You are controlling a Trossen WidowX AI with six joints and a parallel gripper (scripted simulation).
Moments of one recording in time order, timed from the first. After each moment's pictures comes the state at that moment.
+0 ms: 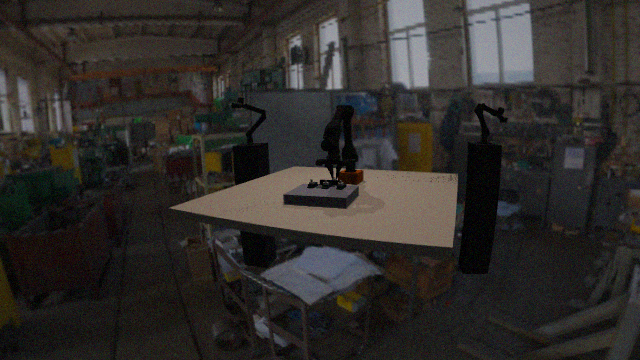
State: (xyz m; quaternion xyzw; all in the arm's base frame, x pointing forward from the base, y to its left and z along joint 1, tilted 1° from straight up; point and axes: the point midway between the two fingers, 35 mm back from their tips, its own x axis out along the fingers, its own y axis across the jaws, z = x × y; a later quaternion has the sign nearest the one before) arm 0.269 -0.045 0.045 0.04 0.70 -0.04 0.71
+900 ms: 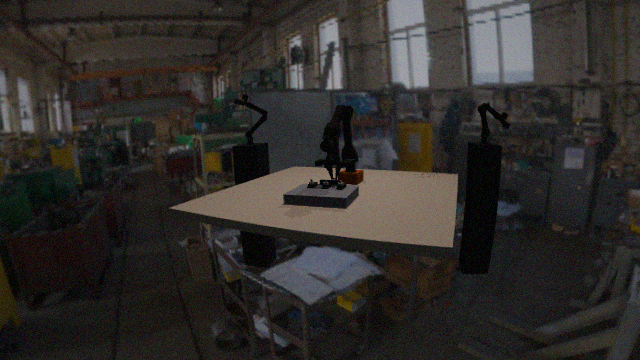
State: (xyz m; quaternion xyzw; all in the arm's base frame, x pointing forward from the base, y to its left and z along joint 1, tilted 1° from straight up) arm 0.284 -0.045 0.045 0.03 0.71 -0.04 0.71
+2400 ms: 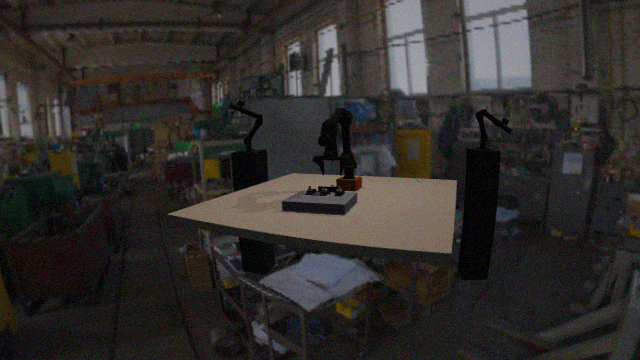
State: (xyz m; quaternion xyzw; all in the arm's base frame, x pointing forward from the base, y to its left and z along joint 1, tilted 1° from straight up) arm 0.283 -0.046 0.101 0.03 0.70 -0.04 0.71
